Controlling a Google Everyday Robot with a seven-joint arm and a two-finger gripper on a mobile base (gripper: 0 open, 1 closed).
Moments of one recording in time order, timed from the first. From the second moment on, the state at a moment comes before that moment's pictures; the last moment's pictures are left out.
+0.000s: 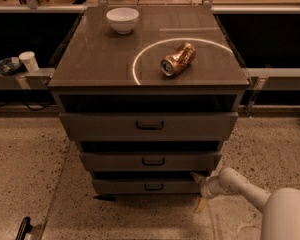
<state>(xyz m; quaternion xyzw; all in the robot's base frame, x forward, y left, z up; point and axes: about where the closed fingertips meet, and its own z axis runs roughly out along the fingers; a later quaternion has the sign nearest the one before) 0.578 -0.220 0.187 -0.69 0.66 0.11 0.27</state>
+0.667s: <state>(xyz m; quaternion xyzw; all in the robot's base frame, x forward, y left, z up) 0.569 -0.217 0.177 -0.70 0.66 0.12 0.24</state>
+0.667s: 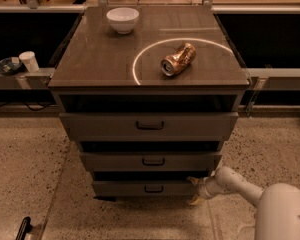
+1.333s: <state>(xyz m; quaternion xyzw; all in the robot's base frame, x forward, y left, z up) 0.558 -0.225 0.185 -0.71 0.66 0.13 0.23</state>
